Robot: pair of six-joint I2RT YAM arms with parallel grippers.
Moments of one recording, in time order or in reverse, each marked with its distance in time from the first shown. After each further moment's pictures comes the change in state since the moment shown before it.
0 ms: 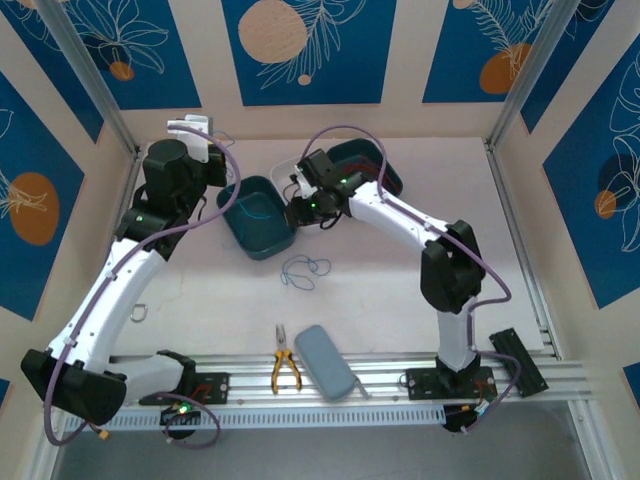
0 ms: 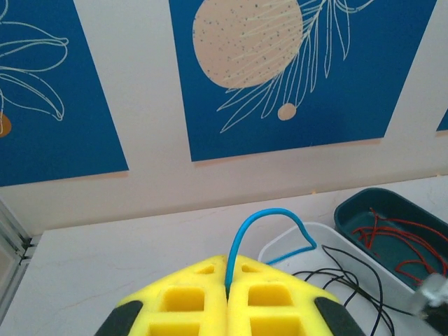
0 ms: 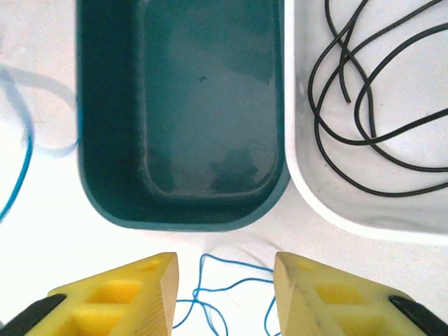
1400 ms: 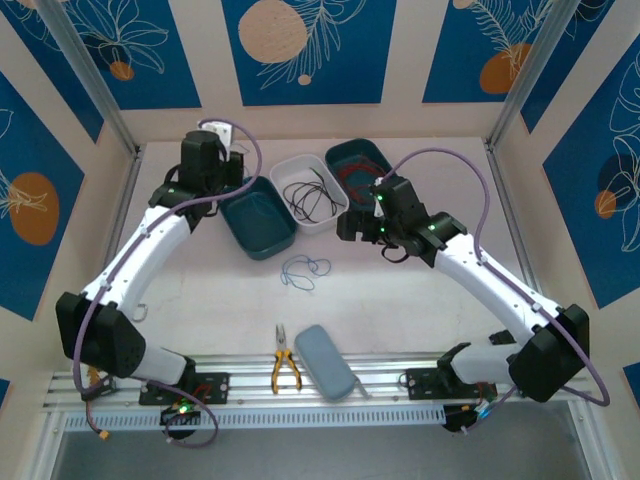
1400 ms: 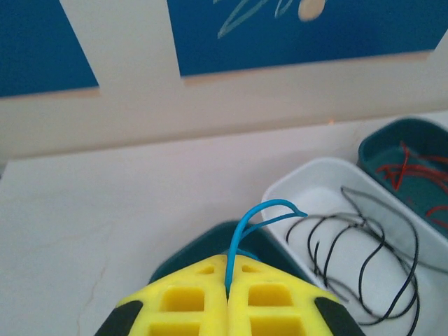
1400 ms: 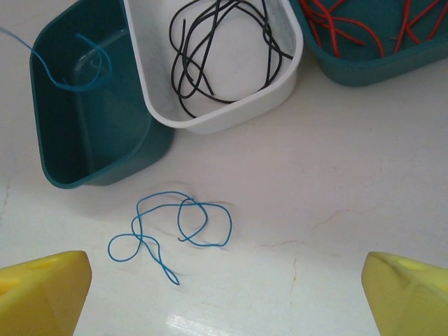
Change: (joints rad) left arm 0.021 0.237 0.030 -0.056 0.015 -0.068; right arm -0.125 -0.657 -0.584 0.088 0.164 0.183
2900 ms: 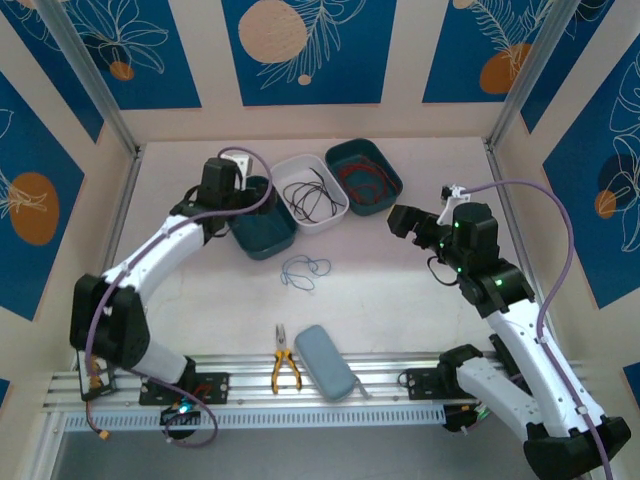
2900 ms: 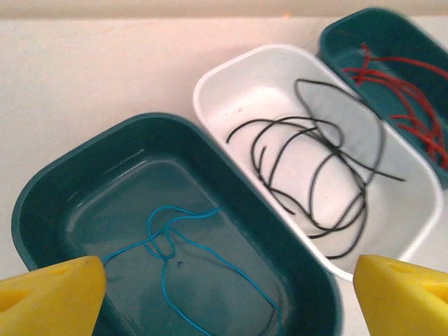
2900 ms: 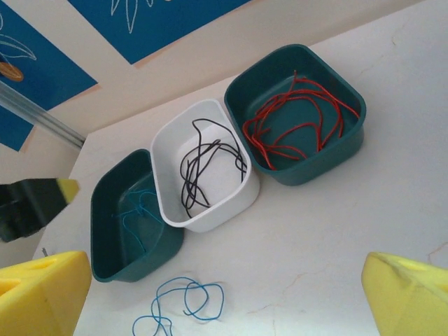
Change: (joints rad) left arm -0.049 0.013 -0.214 0.059 0.190 -0.146; right arm -0.242 -0.473 -0.226 0.137 -0.031 0.034
